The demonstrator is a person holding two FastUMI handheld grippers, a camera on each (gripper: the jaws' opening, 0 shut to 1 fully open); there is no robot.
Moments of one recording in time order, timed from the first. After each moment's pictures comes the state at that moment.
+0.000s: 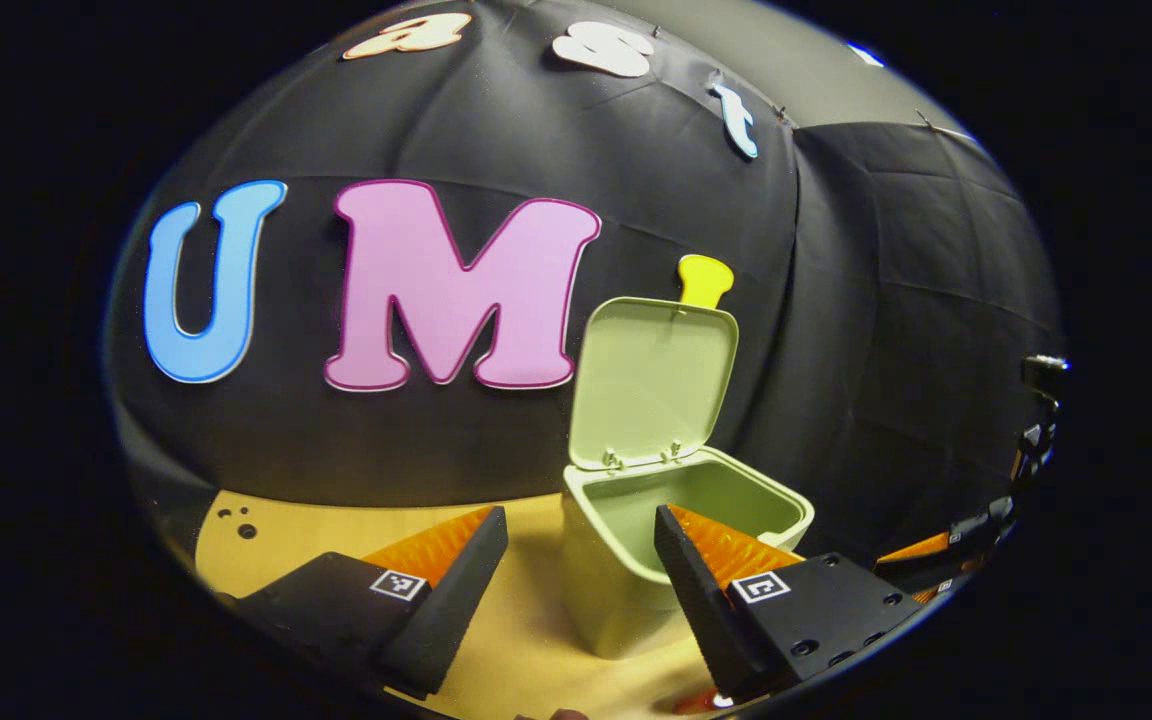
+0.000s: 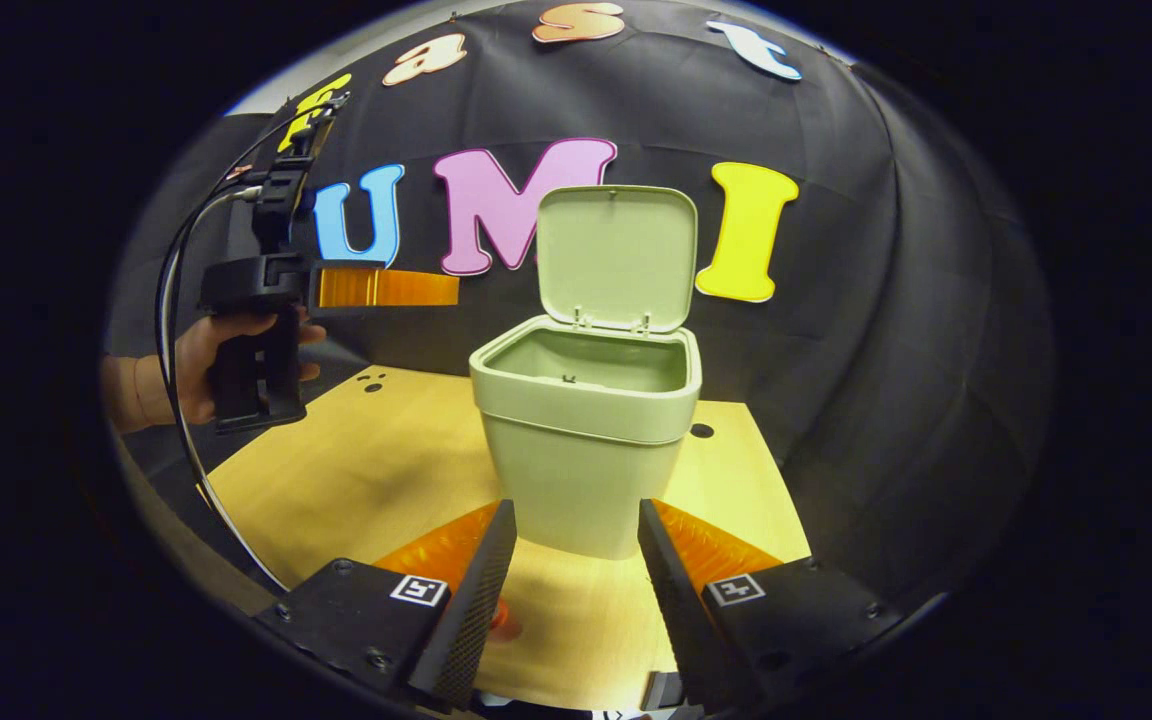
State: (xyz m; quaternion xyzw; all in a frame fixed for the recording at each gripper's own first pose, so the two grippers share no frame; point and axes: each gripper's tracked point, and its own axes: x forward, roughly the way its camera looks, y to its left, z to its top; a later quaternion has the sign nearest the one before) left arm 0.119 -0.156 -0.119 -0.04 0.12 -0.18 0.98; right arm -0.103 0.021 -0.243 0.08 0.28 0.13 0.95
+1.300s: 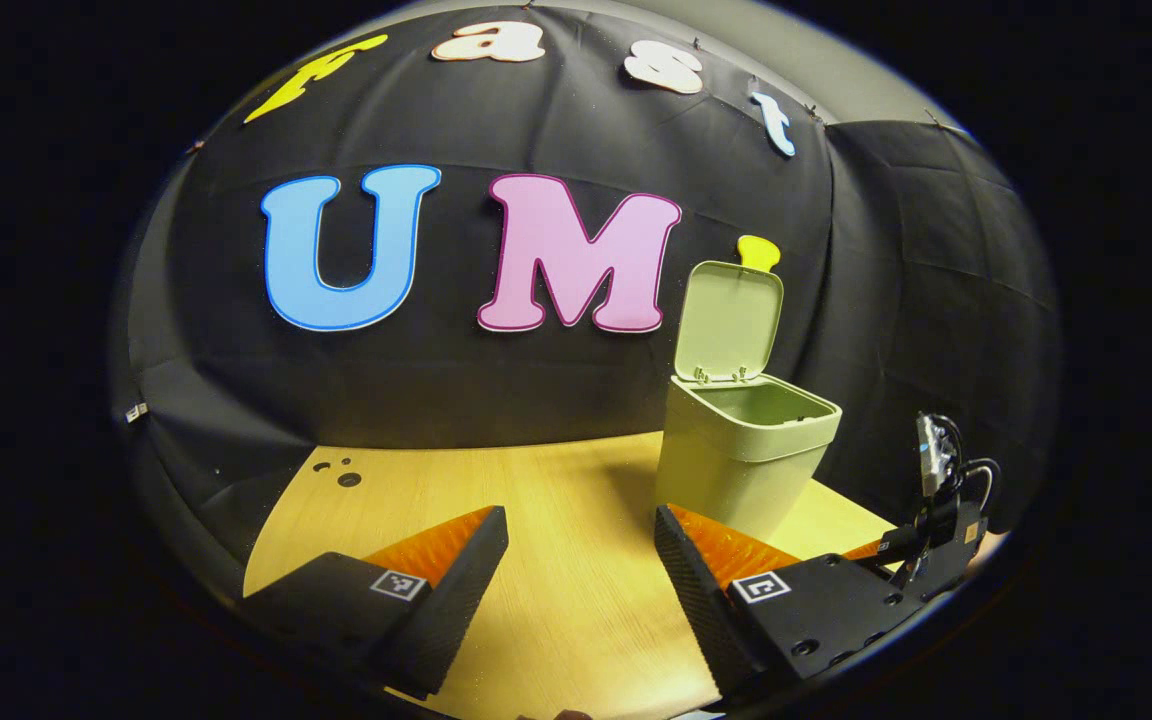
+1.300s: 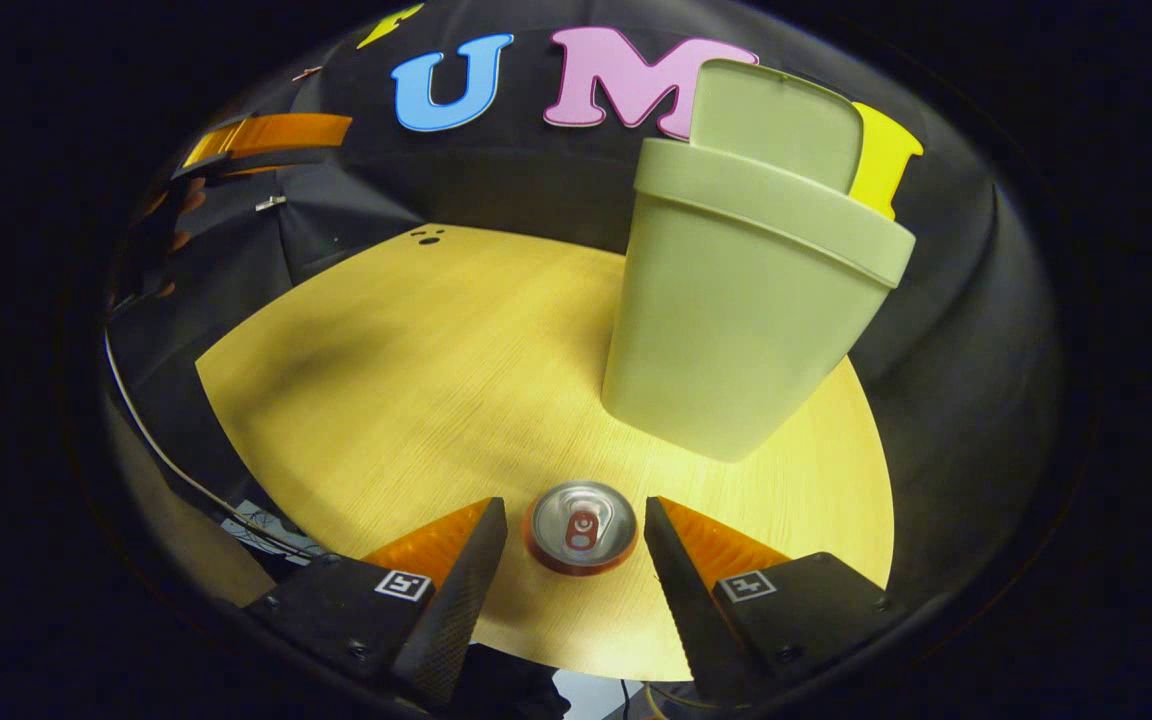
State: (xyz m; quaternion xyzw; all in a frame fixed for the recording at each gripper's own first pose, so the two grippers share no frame) left arm -0.016 -0.022 -0.167 -0.03 0.16 -0.10 0.98; right arm -0.177 0.134 -0.373 -0.01 0.42 0.21 0.88
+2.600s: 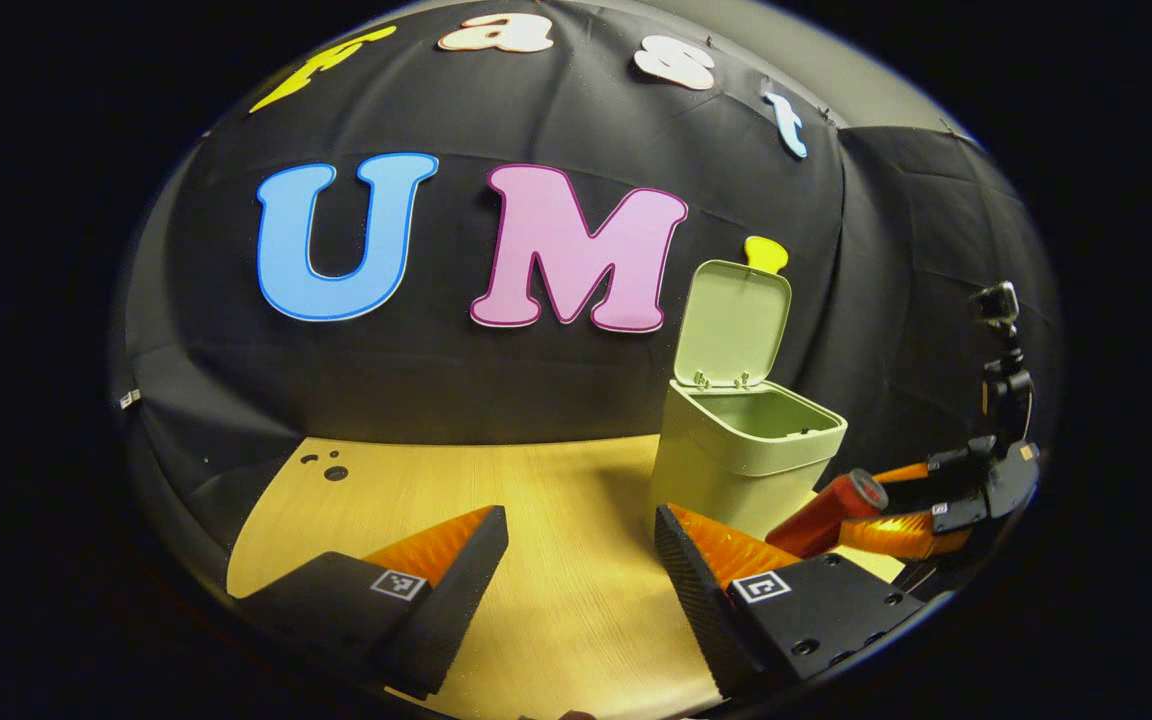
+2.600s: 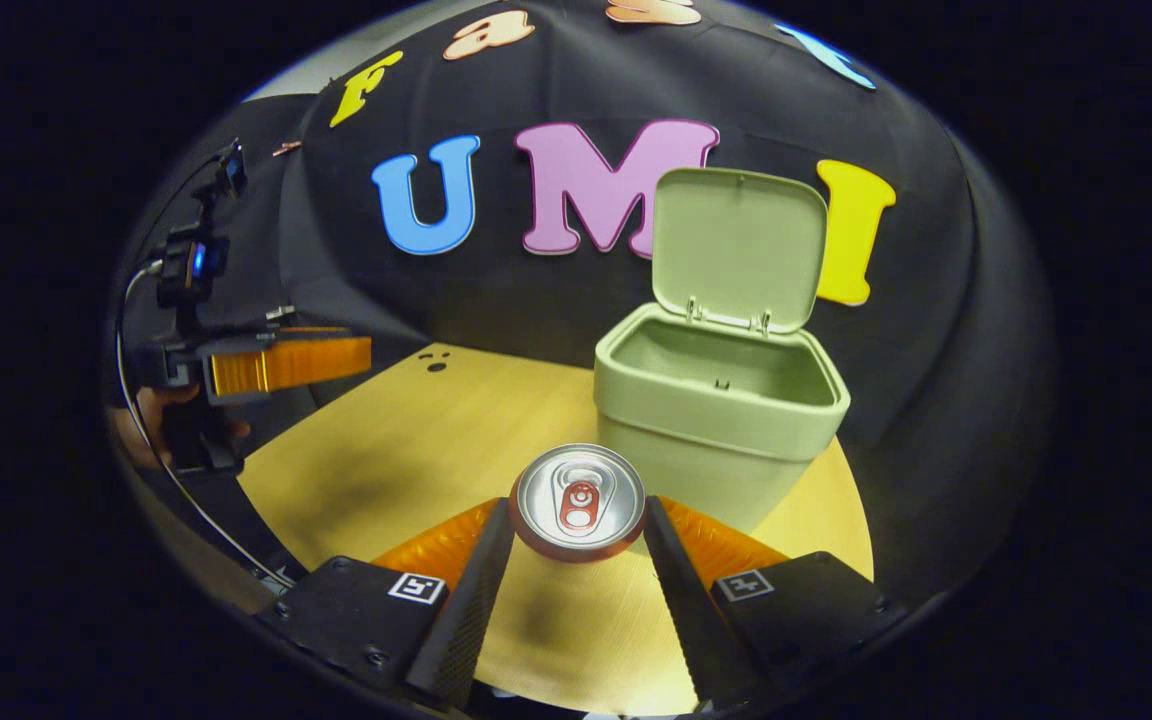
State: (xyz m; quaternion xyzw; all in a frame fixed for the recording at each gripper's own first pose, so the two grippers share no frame) left arm 0.008 -0.042 -0.169 -0.05 0.16 -0.10 0.98; right arm -0.081 0.108 -0.215 0.08 0.28 0.21 0.93
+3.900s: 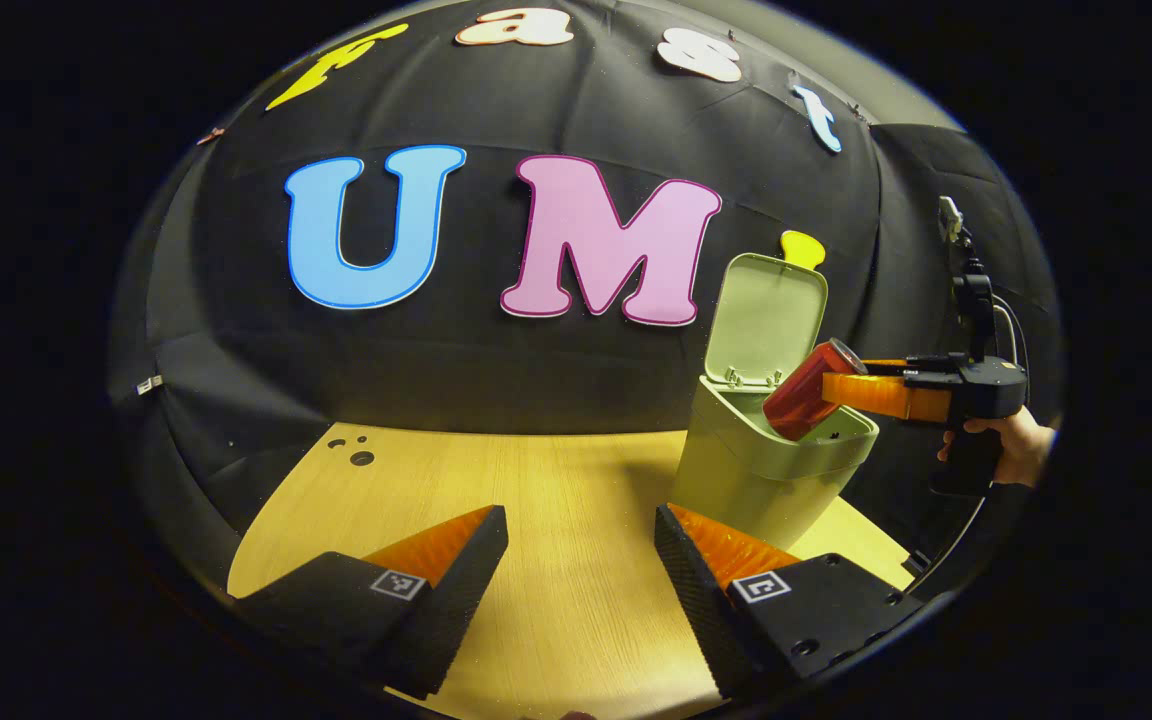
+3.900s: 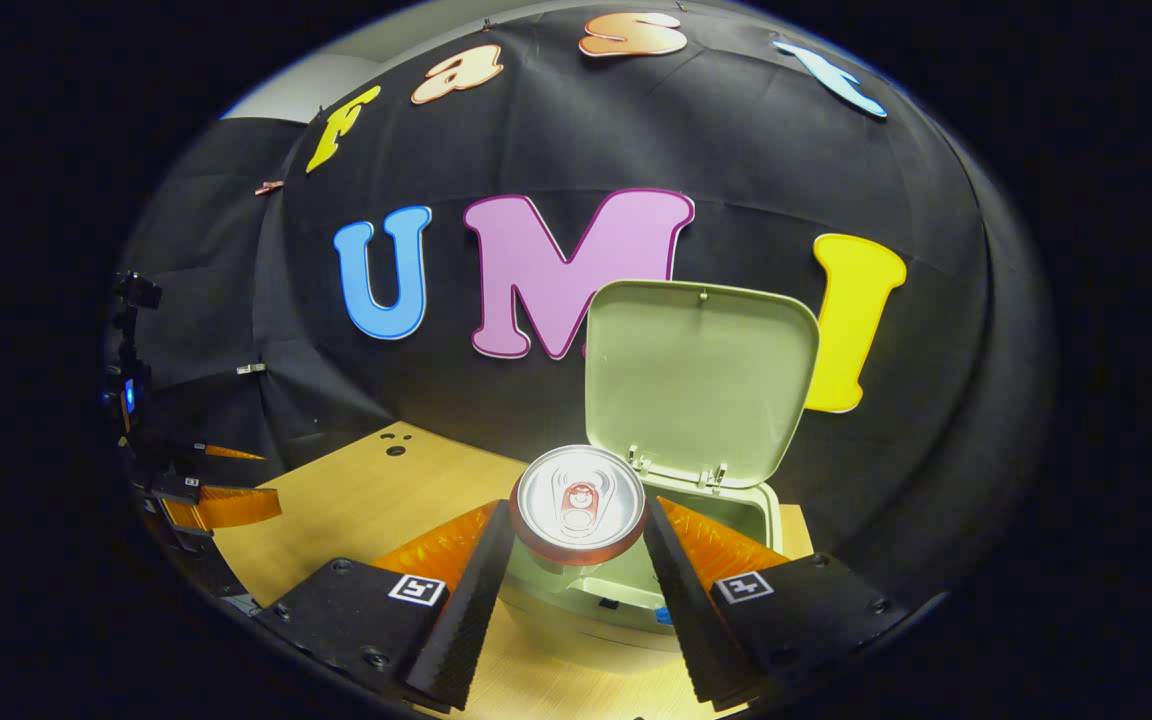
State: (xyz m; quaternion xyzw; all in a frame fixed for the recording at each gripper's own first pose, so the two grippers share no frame) left arm 0.010 -0.040 -0.175 -0.06 0.18 -0.04 0.98; right arm 0.061 0.067 -0.185 0.07 0.20 0.20 0.96
